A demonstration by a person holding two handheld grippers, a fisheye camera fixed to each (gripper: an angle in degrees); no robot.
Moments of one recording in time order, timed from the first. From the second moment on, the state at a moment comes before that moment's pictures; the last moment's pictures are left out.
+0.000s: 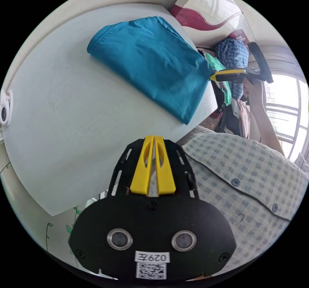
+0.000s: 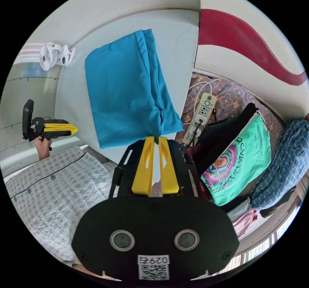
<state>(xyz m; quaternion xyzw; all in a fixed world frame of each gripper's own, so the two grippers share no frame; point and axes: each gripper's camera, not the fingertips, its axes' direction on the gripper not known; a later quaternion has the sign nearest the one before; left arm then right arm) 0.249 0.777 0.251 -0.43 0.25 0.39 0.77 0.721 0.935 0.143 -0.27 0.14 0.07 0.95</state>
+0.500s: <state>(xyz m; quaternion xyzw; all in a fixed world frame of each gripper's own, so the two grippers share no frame) 0.203 0.763 0.297 -0.47 0.32 0.32 0.76 0.759 0.935 0.103 -0.30 0.05 0.06 0.95</state>
